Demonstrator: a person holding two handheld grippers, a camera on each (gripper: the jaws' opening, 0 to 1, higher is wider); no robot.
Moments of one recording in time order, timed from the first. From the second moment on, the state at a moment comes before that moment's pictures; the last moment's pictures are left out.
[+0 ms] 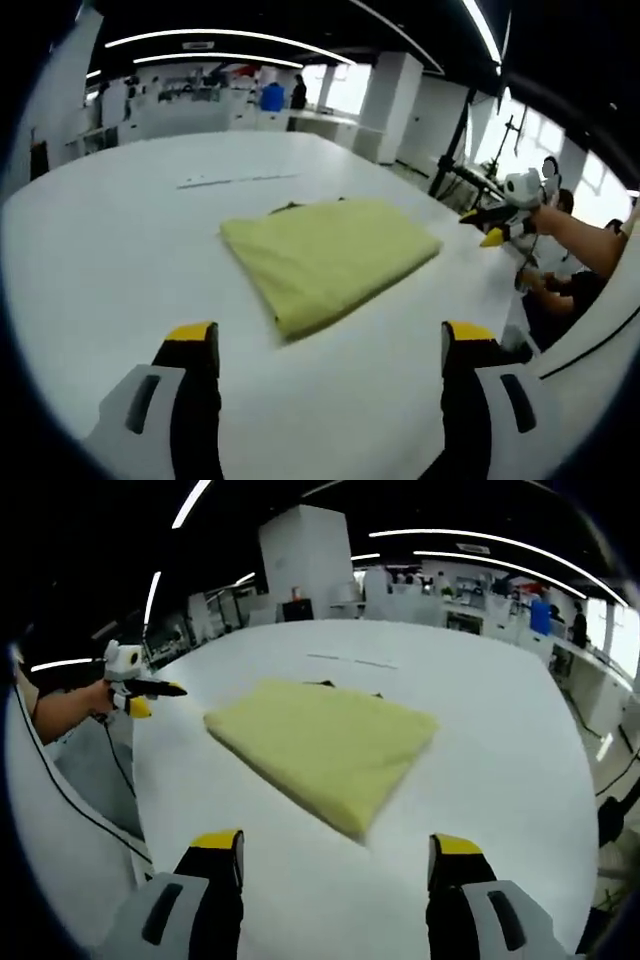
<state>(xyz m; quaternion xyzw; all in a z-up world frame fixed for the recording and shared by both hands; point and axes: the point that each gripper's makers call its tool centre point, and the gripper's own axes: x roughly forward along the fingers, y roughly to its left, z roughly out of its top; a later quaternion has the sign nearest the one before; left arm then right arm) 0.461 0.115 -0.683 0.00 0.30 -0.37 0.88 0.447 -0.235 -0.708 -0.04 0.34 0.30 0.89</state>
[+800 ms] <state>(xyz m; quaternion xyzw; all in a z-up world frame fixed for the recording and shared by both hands) 0.447 0.106 -0.668 0.00 0.30 -0.38 0.88 0.425 -0.223 -0.691 -0.05 0.33 0.31 0.89</state>
